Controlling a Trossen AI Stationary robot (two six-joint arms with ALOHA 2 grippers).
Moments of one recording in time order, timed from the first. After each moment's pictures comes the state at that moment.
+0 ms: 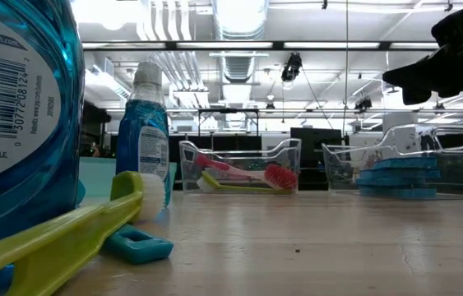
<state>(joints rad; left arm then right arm) -0.26 0.49 0.01 0.23 -0.89 -0.29 0.02 0.04 0.03 -0.03 0.07 -0.03</state>
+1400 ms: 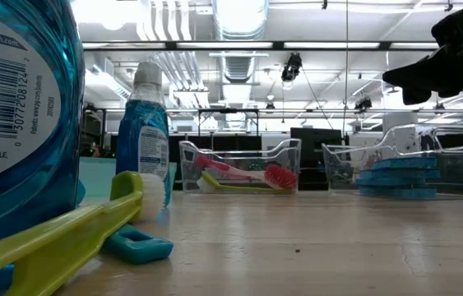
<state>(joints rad) -0.29 0.70 0.84 -0.86 -0.09 -0.59 0.02 0.04 0.03 -0.03 0.07 -0.03</state>
